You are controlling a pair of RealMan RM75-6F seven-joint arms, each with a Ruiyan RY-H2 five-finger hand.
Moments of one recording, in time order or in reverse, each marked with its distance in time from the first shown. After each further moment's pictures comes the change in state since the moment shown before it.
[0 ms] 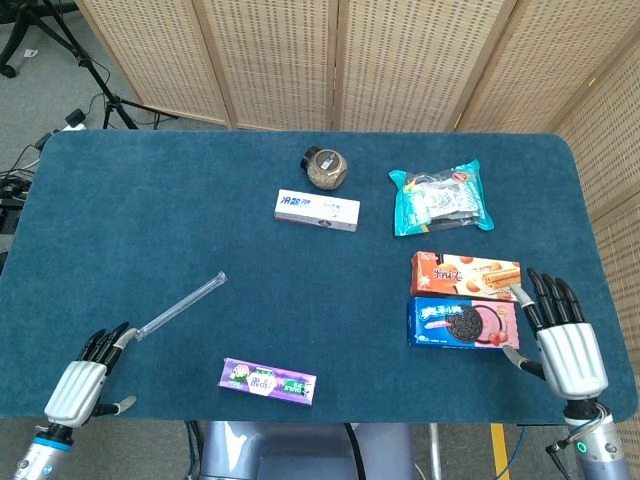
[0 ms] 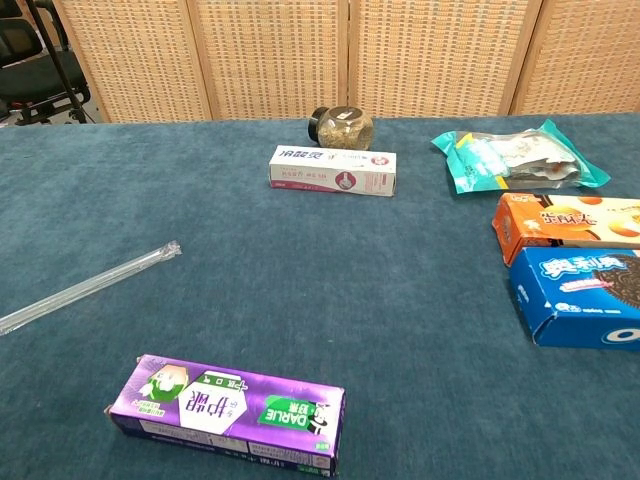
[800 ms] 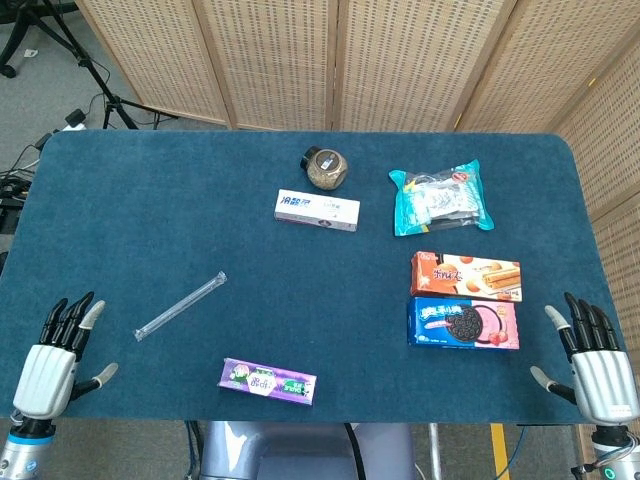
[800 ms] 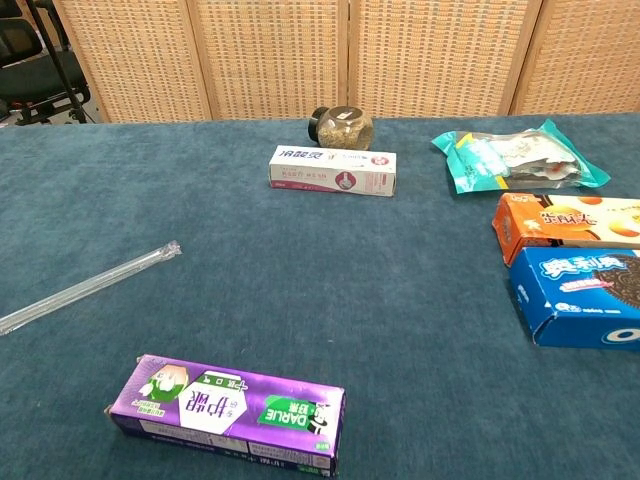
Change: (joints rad) left arm 0.021 -0.012 -0.104 0.025 0.086 0.282 0.103; right arm -0.151 -0.040 0.056 0.171 -0.011 -0.008 0.165
